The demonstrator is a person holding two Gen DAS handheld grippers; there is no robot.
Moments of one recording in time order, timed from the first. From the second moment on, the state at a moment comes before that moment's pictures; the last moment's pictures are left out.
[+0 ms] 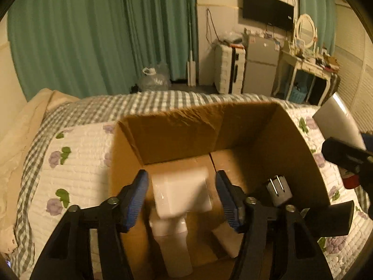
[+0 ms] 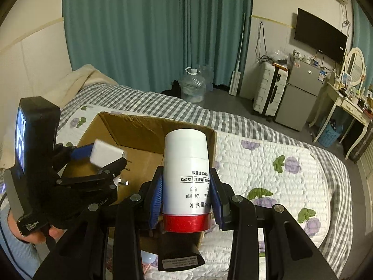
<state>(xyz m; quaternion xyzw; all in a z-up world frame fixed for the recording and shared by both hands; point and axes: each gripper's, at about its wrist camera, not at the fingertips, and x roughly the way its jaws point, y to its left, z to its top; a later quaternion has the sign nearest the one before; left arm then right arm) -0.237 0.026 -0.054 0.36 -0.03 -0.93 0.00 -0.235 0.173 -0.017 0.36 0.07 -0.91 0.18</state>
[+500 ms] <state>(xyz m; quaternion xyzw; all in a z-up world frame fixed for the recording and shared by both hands) -0.219 -0.021 -0.030 0.33 -0.01 -0.94 0.04 -0.271 0.128 -0.048 0.39 0.07 -0.90 0.17</state>
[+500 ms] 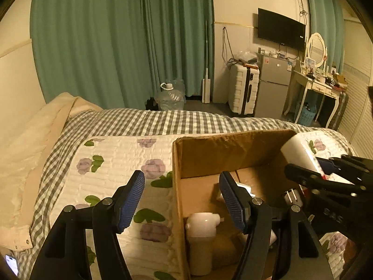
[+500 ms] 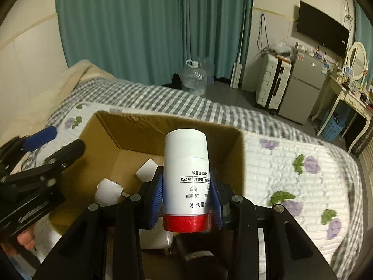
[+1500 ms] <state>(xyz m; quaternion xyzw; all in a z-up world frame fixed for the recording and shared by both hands) -0.088 -0.039 -0.085 0.38 -0.01 -0.93 0.03 -0.139 0.138 -0.106 0.43 0.09 -0.89 0.13</state>
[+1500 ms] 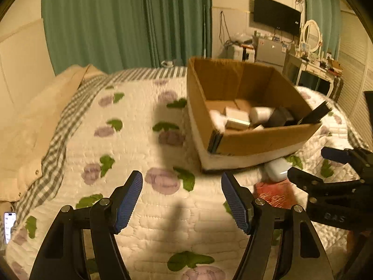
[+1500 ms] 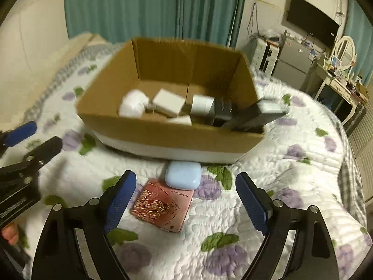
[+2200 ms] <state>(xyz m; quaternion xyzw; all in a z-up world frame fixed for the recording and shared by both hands) -0.100 -0.030 -0.109 0.42 -0.01 -0.91 0.02 -0.156 0.164 -0.124 0.45 0.08 -0.88 0.12</state>
